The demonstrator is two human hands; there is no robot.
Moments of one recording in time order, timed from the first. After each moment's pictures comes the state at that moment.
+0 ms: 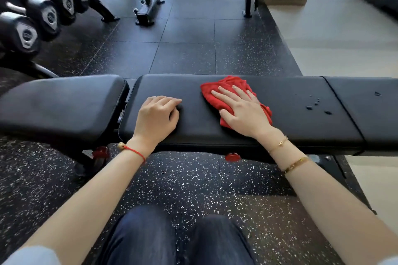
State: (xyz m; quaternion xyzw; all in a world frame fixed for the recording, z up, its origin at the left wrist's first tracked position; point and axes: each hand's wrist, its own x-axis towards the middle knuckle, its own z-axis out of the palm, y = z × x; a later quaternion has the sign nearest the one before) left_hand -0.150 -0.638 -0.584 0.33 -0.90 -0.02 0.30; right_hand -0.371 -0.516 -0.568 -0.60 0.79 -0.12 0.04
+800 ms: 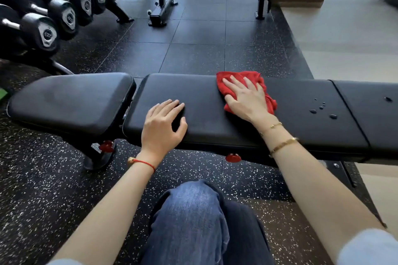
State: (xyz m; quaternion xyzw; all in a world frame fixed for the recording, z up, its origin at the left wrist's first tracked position) left_hand -0.148 -0.609 -0.606 0.38 -0.87 -0.05 0.32; right_hand -0.392 -0.550 -0.563 -0.54 0.84 -0.11 0.05
